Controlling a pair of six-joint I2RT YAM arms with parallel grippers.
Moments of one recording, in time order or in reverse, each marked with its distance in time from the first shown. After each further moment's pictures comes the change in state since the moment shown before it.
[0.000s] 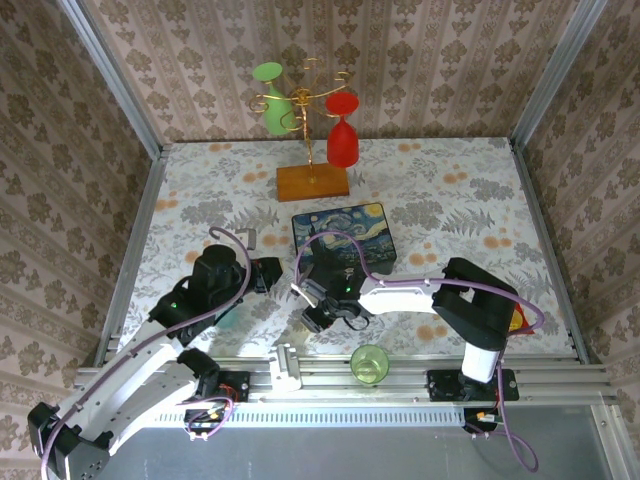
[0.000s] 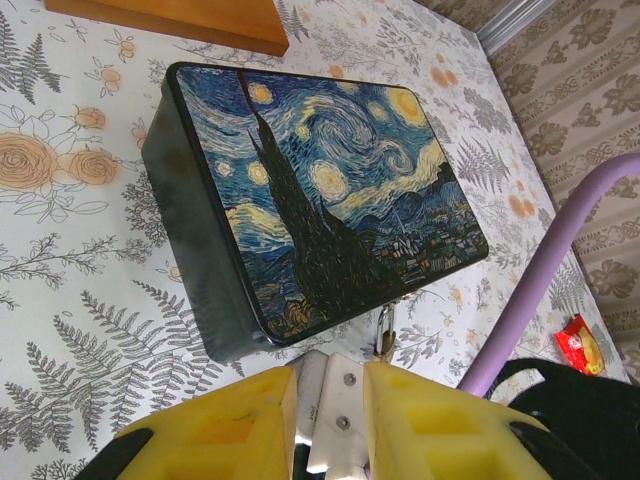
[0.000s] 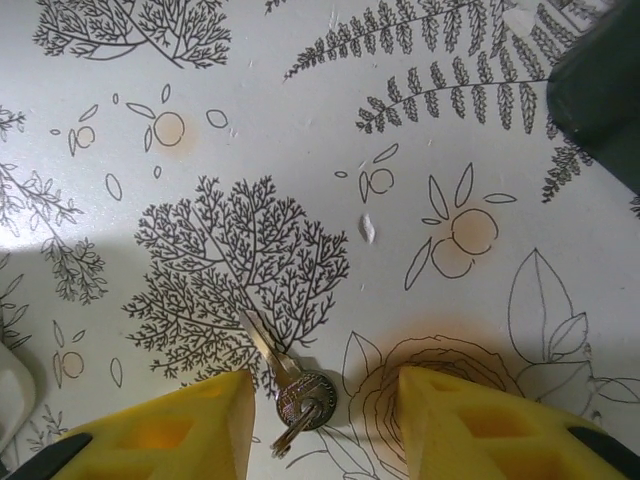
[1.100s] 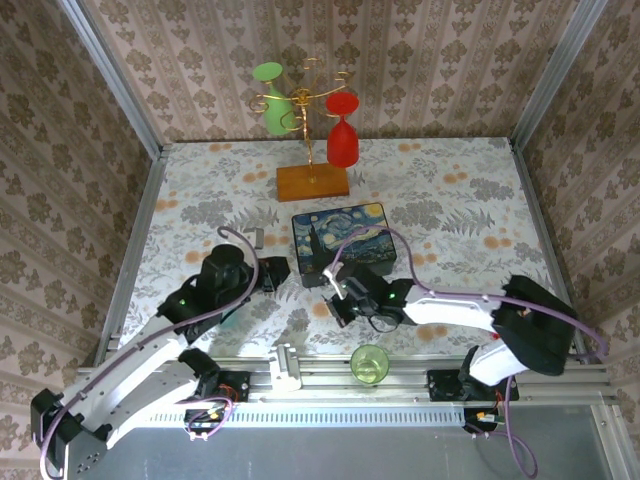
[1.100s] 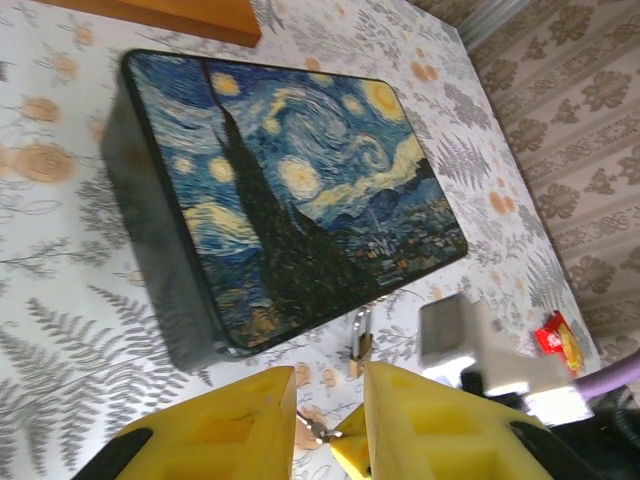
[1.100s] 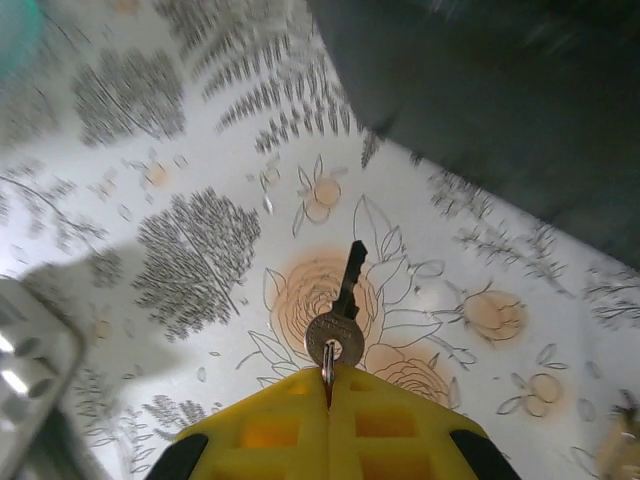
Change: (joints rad) left arm -0.063 0.067 -0.016 0.103 -0.007 -0.047; right arm -0.096 -0.357 -0.306 0.206 -0.019 0.121
